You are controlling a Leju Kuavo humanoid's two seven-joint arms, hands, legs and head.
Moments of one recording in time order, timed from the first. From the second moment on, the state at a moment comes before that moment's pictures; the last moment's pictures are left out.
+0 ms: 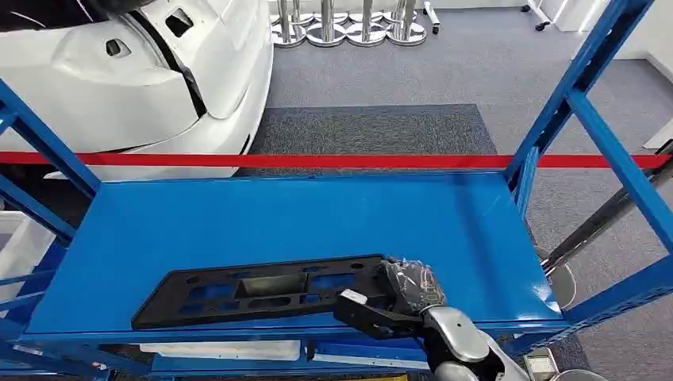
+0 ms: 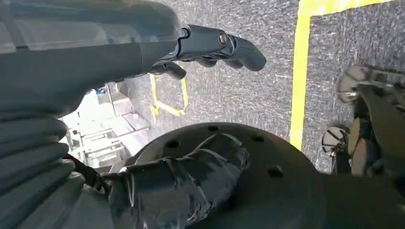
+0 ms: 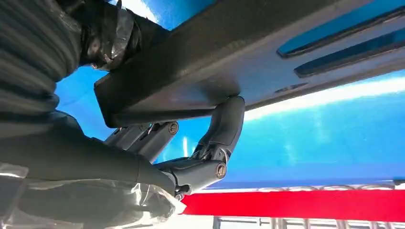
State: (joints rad) left arm -0.07 0.08 -0.21 -0.21 0.52 0.04 -0.48; right arm -0.35 -0.31 0.90 -1.64 0.75 0.19 0.58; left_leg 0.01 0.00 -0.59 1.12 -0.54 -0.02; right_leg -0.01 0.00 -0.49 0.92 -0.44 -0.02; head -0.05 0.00
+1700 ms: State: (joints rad) left arm -0.07 0.08 -0.22 -0.21 0.54 0.03 -0.48; right arm -0.26 -0.26 0.85 -1.60 0.81 -0.06 0.47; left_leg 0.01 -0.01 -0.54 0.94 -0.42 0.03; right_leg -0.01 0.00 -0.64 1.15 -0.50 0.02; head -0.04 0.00
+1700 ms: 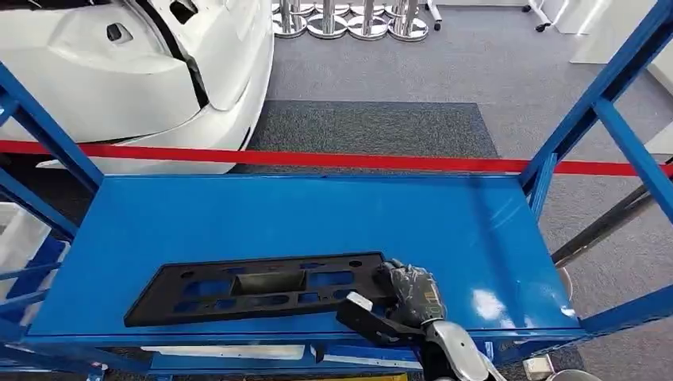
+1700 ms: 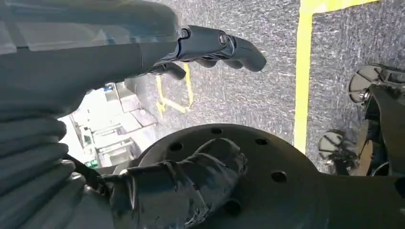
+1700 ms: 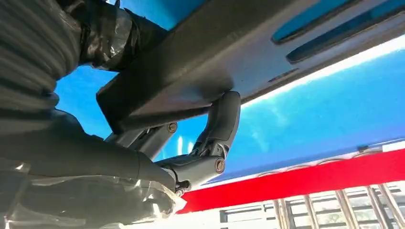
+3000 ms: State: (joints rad) left arm -0.07 0.09 -0.25 -0.21 0.55 0.03 -0.50; right arm -0.25 -0.25 0.80 -1.61 0.78 -0.09 0.45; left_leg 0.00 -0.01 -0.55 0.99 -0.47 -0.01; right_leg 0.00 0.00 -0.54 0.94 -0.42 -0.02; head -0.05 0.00
